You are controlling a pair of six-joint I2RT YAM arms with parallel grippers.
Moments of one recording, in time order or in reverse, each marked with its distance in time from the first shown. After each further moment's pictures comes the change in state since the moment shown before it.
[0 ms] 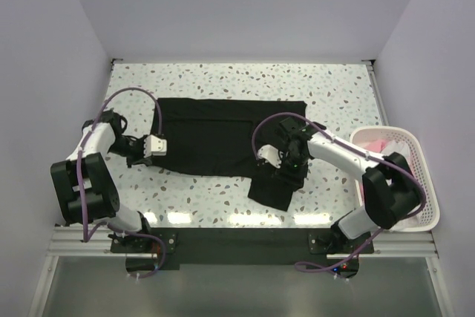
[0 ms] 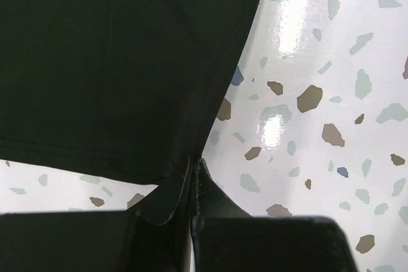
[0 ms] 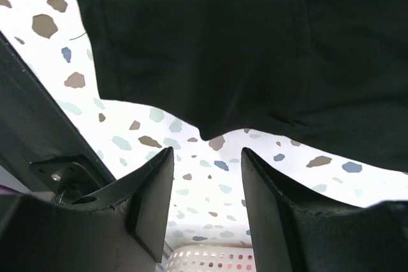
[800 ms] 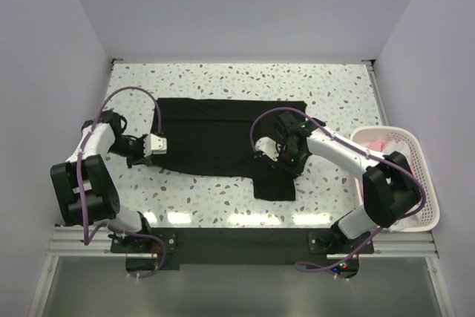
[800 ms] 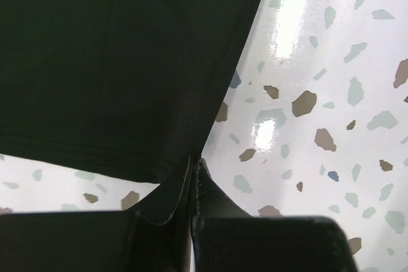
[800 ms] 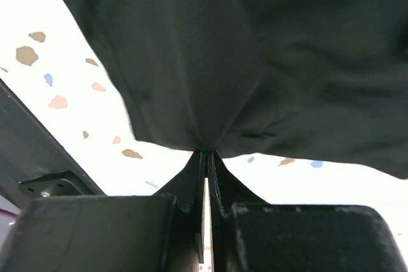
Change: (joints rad) left arm 0.000 -0.017 -0.022 -0.001 0.005 -0.052; right arm 0.010 0.024 0.020 0.051 0.043 0.050
